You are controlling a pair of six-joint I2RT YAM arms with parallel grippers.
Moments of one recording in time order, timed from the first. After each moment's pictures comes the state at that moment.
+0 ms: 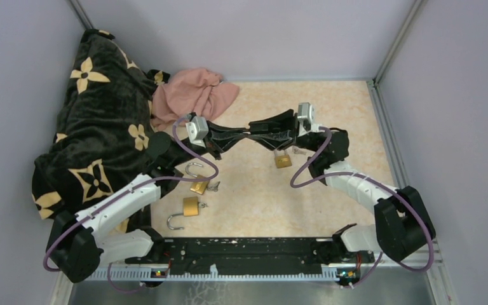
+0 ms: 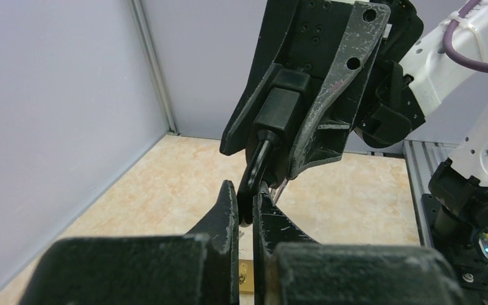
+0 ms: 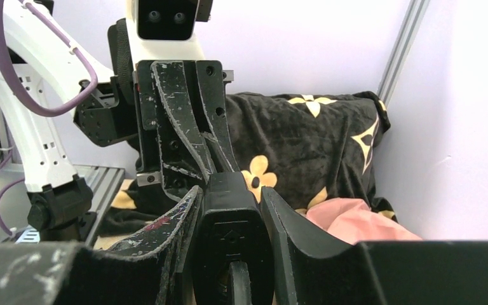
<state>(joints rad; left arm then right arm) -0.68 1.15 0.74 0.77 0.61 -0.10 0.50 1.32 0.73 1.29 -0.89 0.37</state>
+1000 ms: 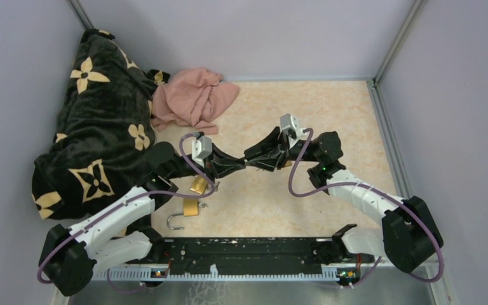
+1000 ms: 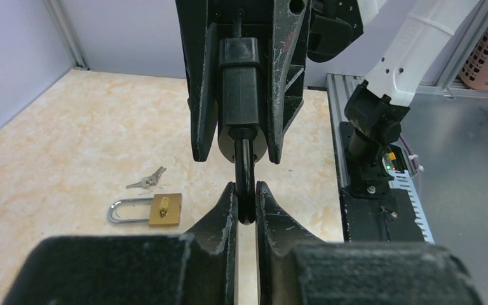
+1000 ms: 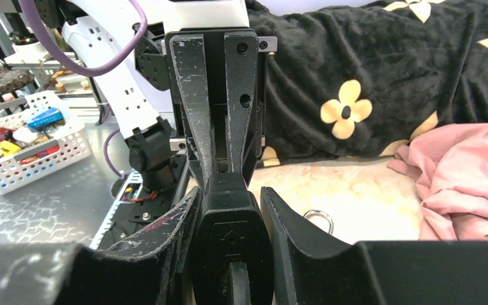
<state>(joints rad) -0.68 1.01 0.62 0.56 0.79 -0.11 0.55 1.22 0.66 0.97 -1.04 0.36</state>
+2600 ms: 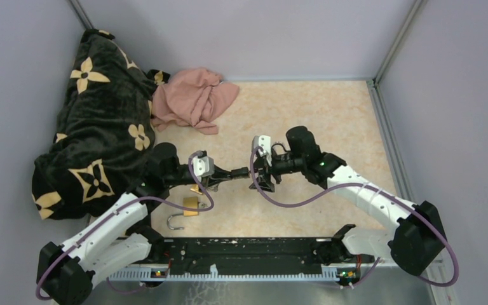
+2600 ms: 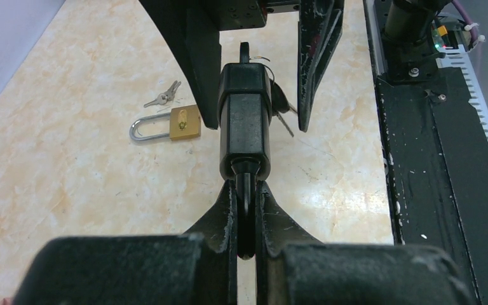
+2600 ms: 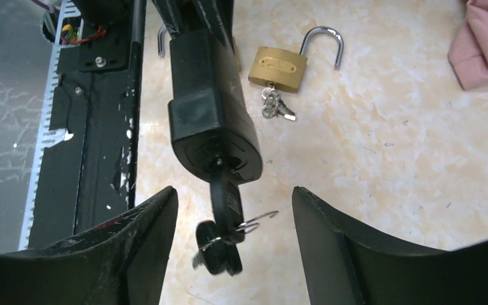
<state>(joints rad) -0.58 0.90 0.59 0.06 0.83 0.38 0.66 1.17 0.84 -0.21 -0.78 -0.36</state>
